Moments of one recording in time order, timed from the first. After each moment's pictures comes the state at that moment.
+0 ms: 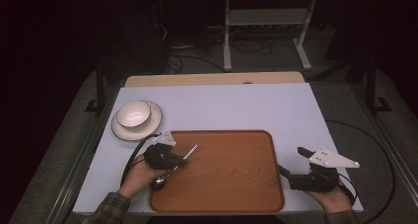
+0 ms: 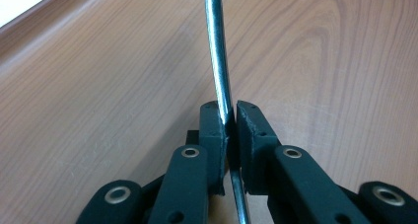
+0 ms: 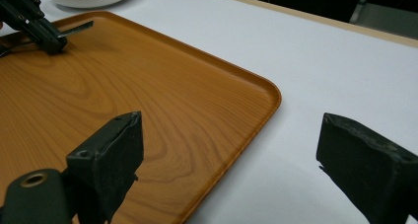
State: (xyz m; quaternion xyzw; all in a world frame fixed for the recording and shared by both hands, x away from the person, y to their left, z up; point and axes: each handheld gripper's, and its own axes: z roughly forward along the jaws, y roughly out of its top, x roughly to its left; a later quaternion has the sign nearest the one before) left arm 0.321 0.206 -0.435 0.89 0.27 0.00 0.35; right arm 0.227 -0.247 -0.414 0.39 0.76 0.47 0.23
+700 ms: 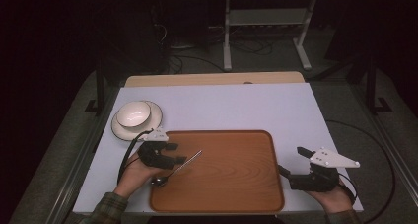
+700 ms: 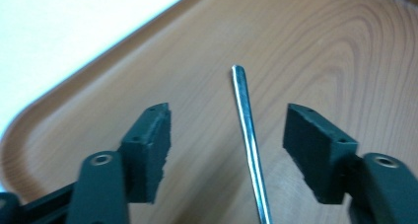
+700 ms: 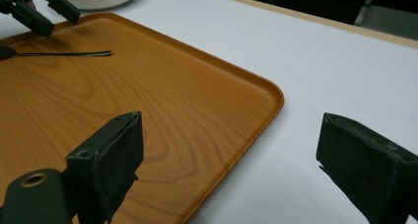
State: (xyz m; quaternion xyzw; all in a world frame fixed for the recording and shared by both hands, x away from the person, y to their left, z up) left arm 0.321 0.221 -0.423 0.86 0.29 0.06 0.40; right arm 0.227 -0.248 -0.414 0.38 0.76 0.47 0.22
